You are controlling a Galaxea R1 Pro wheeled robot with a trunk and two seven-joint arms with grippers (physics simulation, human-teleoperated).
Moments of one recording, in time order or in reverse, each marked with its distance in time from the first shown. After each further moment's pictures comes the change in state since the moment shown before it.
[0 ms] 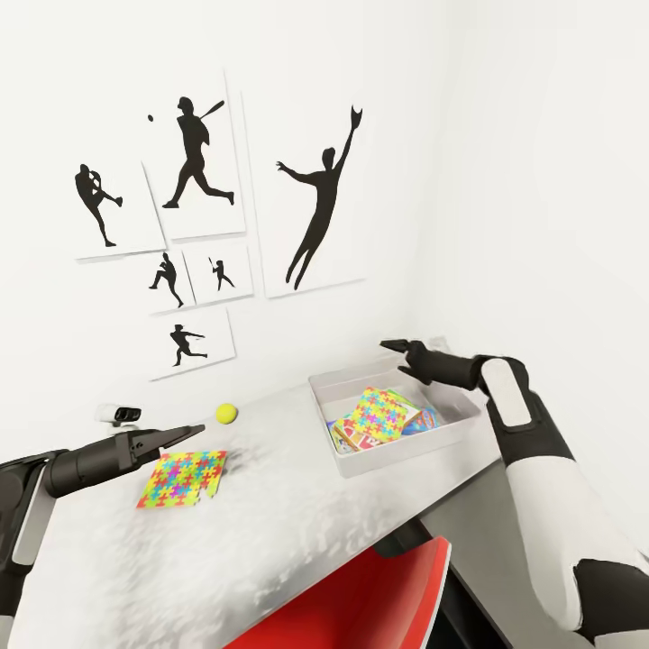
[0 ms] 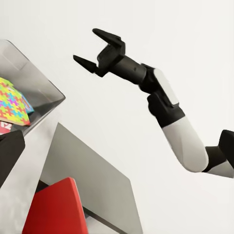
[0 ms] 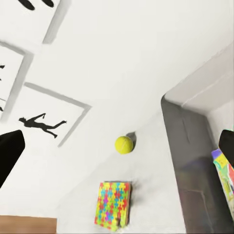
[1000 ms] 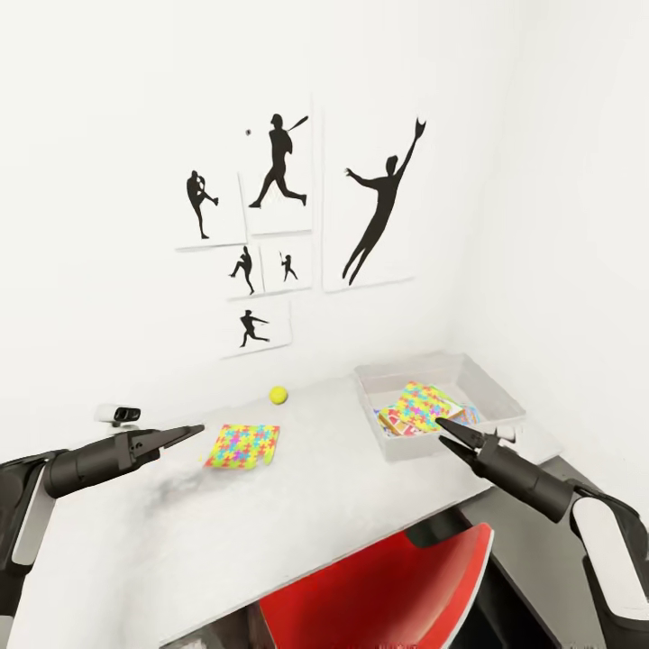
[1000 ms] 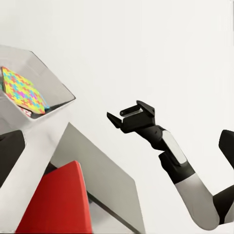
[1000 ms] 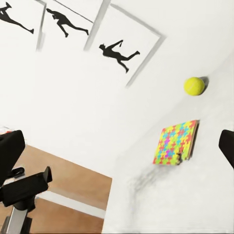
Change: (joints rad) left arm 0.000 0.001 0.000 0.000 0.000 0.000 -0.002; right arm 0.624 -0.074 -0.222 -0.500 0.009 0.012 0.497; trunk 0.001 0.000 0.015
